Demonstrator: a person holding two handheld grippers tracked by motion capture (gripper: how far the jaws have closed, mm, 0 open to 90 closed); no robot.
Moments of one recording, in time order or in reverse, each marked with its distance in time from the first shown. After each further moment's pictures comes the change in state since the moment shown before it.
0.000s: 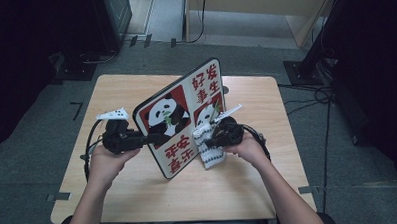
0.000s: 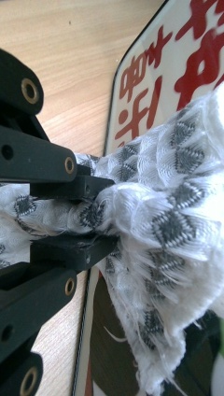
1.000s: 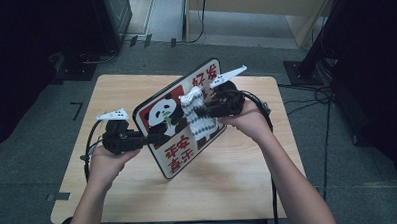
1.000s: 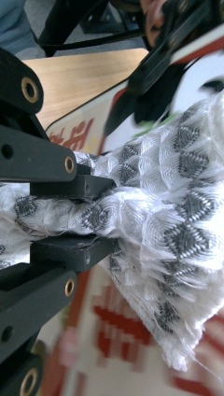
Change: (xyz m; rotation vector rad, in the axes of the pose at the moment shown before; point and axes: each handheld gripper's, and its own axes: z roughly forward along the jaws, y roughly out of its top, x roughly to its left) left arm 0.000 -0.001 0.000 0.000 -0.001 -0.004; right arm 0.068 0.101 -0.098 -0.182 -0.025 -0.207
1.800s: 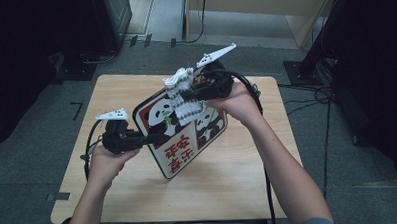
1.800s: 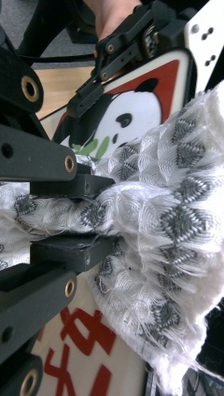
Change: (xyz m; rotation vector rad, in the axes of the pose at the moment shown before) left arm 0.002 0.000 0.000 -0.003 -0.014 0.001; right arm 0.005 0.050 0.000 -0.043 0.040 -0.022
